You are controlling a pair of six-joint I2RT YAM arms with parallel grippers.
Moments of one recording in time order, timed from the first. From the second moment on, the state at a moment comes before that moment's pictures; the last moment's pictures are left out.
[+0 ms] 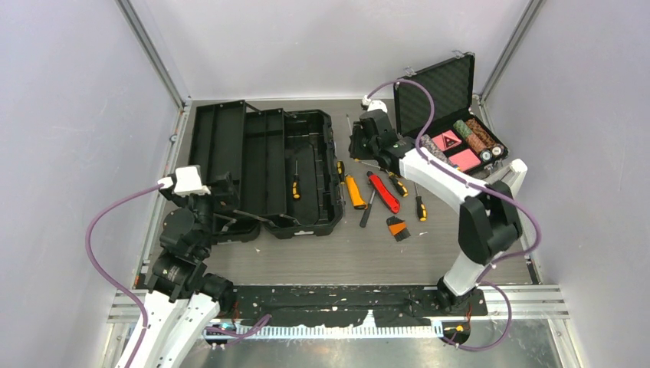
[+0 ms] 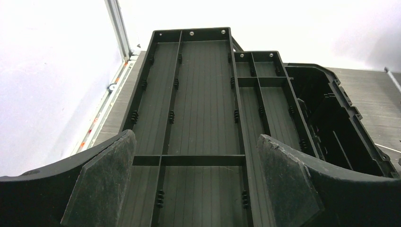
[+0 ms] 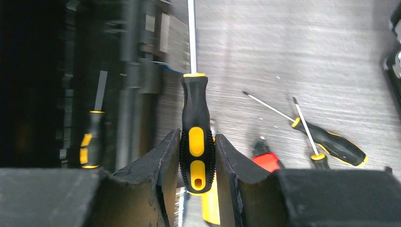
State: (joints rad) left arm -0.36 0.38 0.61 -0.21 -0.47 -0.02; right arm 0.53 1.73 1.31 -0.28 0.17 0.41
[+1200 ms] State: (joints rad) left arm -0.36 0.37 0.61 -0.19 -0.48 -0.03; right arm 0.87 1.90 1.42 -0.25 0.22 0.57
